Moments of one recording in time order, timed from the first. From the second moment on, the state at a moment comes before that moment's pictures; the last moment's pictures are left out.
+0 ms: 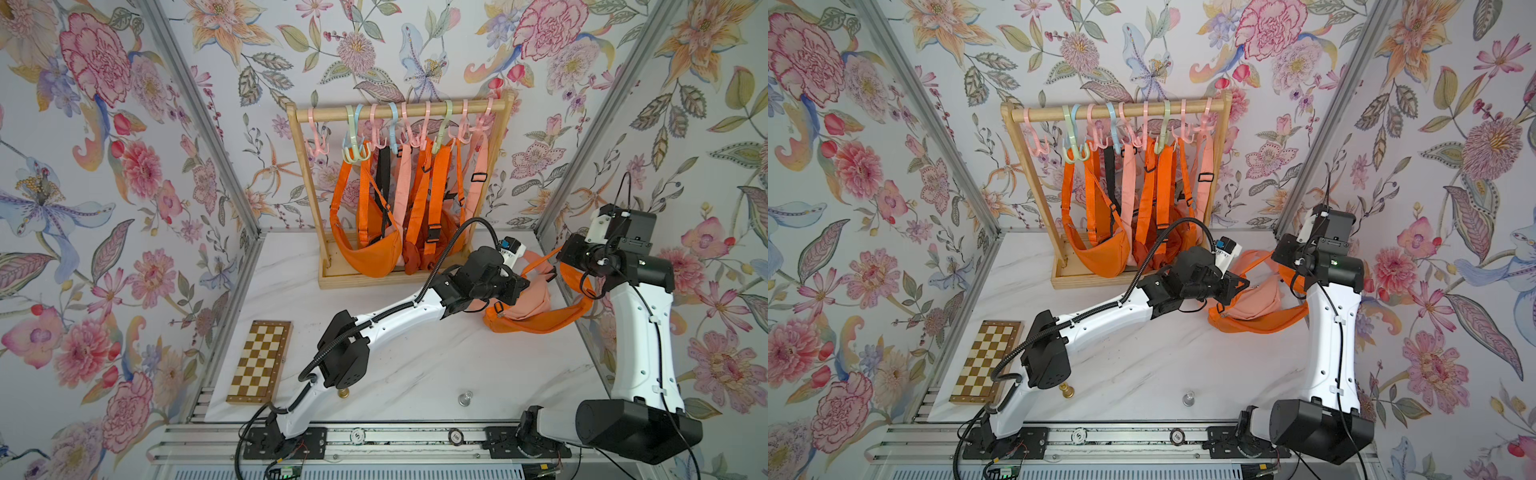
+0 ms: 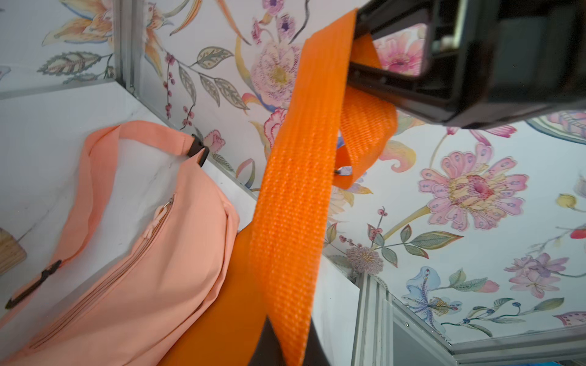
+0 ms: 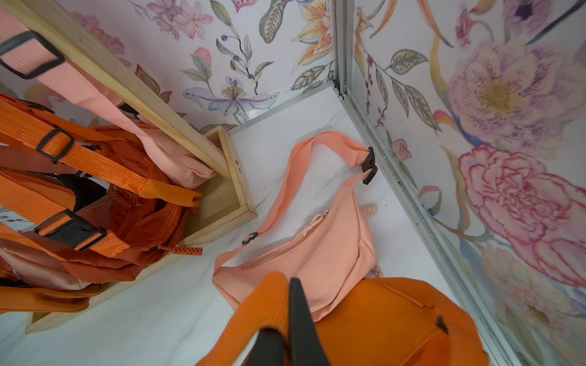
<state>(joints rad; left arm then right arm) -1.04 2.28 2.16 -0.17 0.26 -0.50 -0.26 1.34 1.60 -0.93 -0.14 0.21</state>
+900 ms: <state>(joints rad) -1.16 2.12 2.09 -0.15 0.24 -0.48 -0.27 1.06 1.64 -1.01 0.01 0.22</state>
